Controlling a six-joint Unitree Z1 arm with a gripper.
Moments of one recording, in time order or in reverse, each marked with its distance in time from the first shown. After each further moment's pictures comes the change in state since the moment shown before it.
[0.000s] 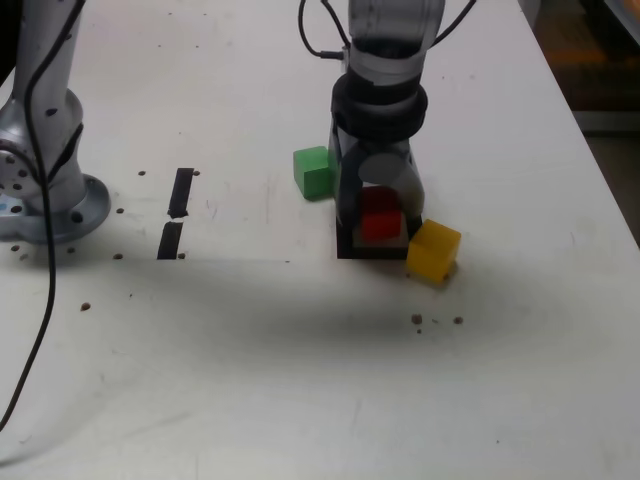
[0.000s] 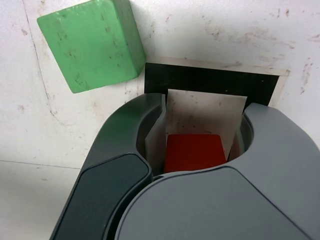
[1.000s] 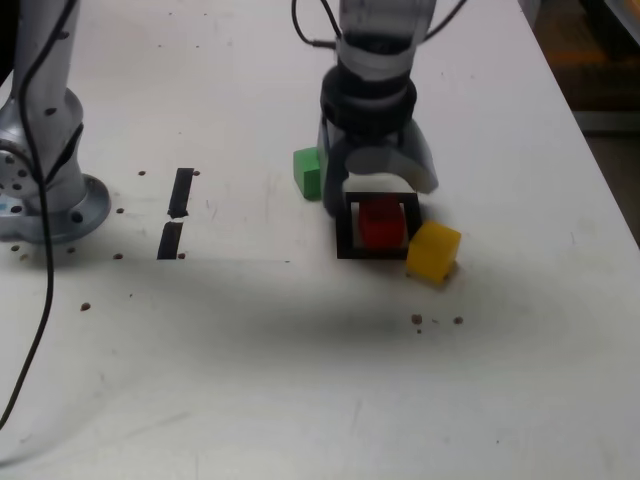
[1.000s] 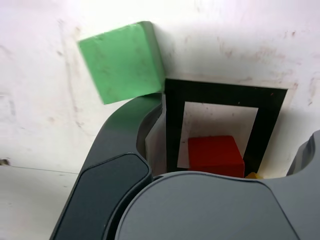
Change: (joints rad) arm -0.002 -0.030 0.003 0.061 0.060 0.010
